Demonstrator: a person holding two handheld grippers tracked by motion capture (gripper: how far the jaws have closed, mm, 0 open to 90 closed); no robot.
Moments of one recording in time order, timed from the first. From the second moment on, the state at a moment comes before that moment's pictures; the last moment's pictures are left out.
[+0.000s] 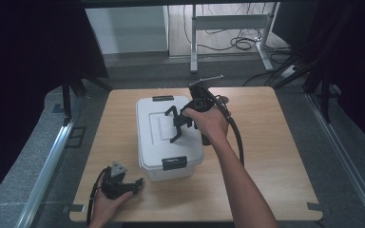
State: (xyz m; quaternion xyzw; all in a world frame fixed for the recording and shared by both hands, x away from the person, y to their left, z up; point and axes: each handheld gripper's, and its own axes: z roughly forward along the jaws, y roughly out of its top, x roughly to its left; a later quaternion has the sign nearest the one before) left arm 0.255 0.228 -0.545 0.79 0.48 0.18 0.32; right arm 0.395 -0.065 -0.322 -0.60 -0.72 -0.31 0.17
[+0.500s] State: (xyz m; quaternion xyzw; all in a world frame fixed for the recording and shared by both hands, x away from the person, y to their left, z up) left arm 0.255 0.228 -0.545 0.79 0.48 0.18 0.32; right arm 0.404 -0.040 -0.329 -0.61 -0.72 -0.28 0.16
